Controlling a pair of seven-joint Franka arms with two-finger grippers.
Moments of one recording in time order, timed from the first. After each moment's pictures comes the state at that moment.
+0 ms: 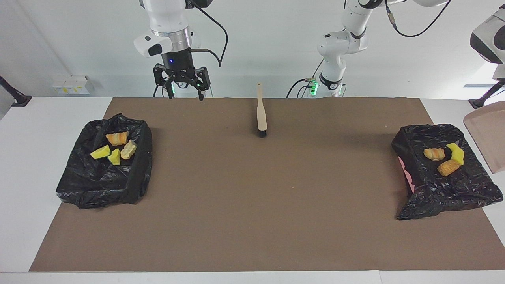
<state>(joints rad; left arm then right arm) 0.12 0.16 0.13 -1.49 1.03 1.91 1.67 -0.11 -0.07 0.38 -1.61 -0.03 1.65 0.44</state>
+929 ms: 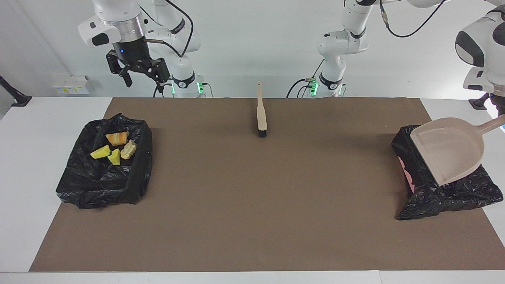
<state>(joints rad) 0.06 0.11 0.13 -1.58 0.58 1.84 1.60 0.03 0.02 0.09 -1.38 -0.08 1.39 0.32</state>
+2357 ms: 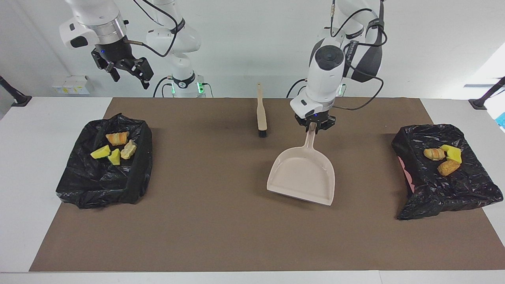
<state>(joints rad) -0.65 0.16 0.11 -1.80 0.00 1.86 -0.23 0.01 0.00 0.03 -1.40 -0.06 1.31 0.31</state>
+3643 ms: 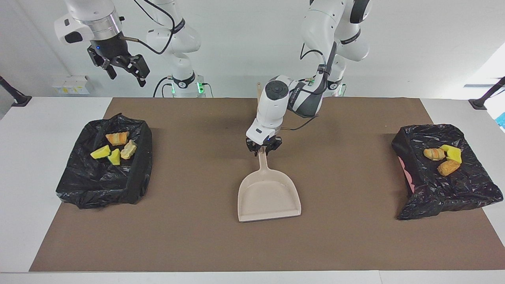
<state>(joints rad) -0.80 0.38 0.12 -1.78 -0.16 2.23 -0.66 -0.01 -0.01 0.04 -1.40 -0.06 1.31 0.31</state>
